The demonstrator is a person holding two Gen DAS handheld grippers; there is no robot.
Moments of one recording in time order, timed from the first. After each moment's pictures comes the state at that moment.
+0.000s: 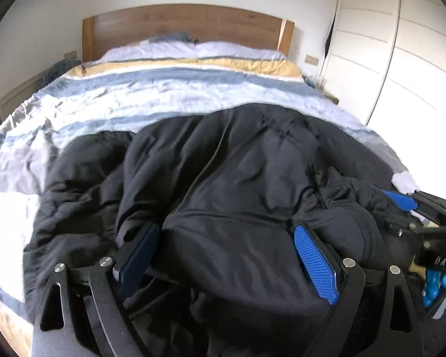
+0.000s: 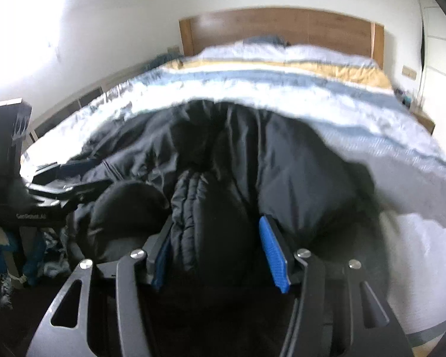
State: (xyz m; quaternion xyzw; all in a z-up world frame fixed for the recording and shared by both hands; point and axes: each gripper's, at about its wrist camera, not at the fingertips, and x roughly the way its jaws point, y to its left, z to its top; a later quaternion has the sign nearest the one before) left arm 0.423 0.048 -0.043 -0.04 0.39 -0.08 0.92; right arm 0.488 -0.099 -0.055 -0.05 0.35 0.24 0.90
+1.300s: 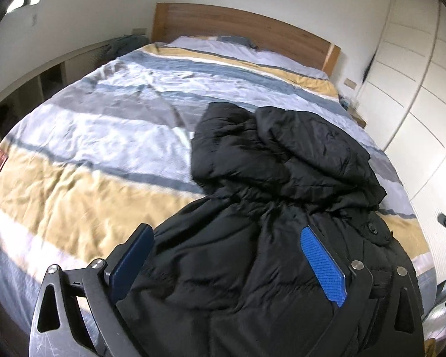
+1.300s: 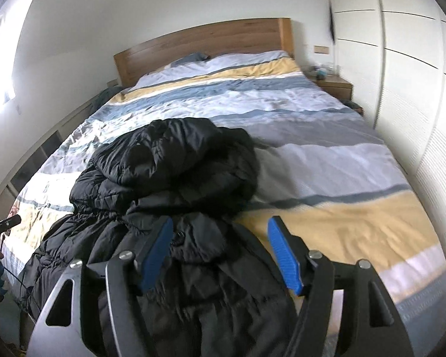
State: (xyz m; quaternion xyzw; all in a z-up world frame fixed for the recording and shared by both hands) left arm 0.173 0.177 0.045 -0.12 0.40 0.02 0.91; right arm 0.250 -0.220 0.045 0.04 0.36 0.07 0.93
